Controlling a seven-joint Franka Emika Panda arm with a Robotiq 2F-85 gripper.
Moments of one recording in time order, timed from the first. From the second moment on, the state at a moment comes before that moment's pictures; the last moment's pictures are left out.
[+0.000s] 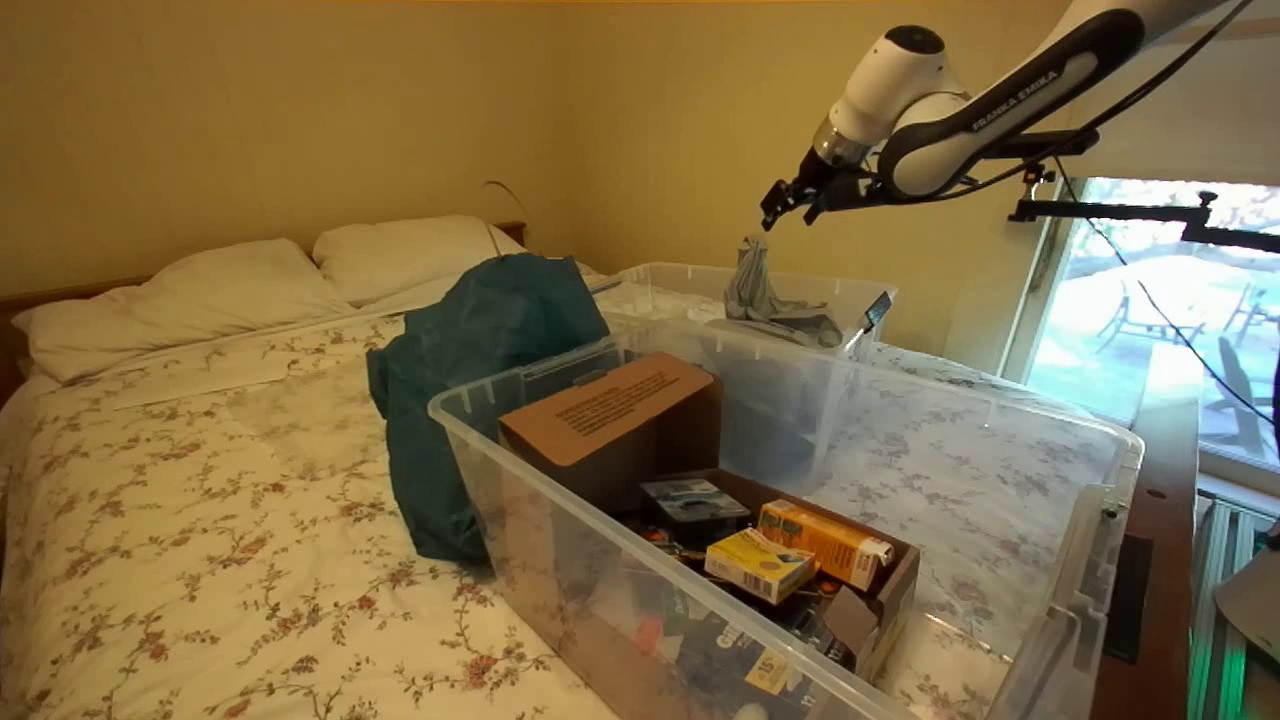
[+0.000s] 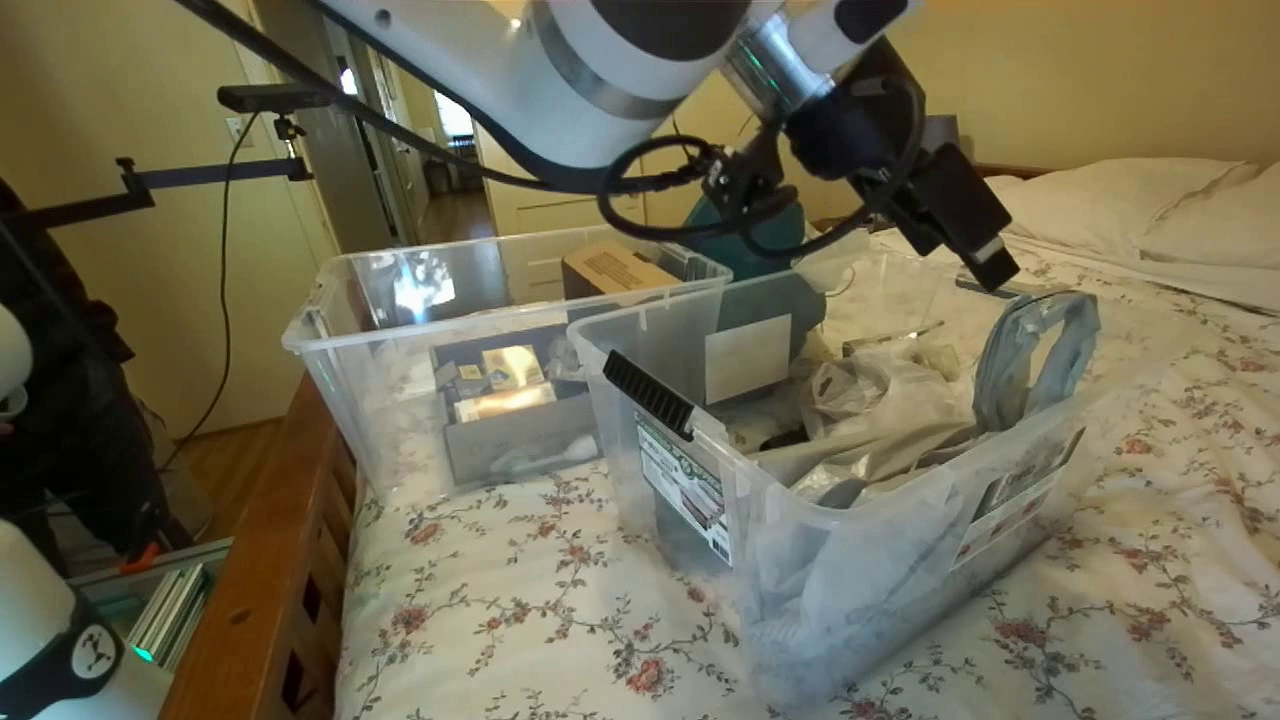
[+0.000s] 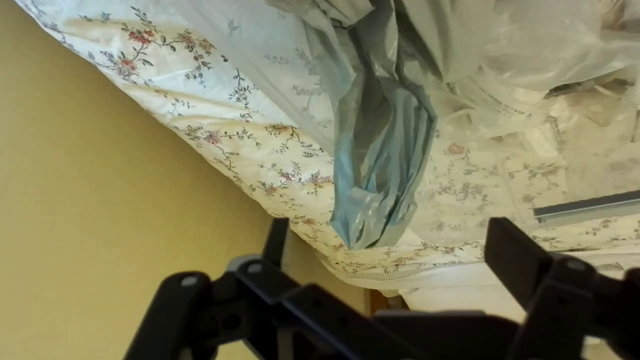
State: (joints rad) arm -0.32 0.19 0.21 -1.98 -0.68 2.80 0.76
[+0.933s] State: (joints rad) arm 0.00 0.59 -0.07 -1.49 -0.76 2.54 0.96
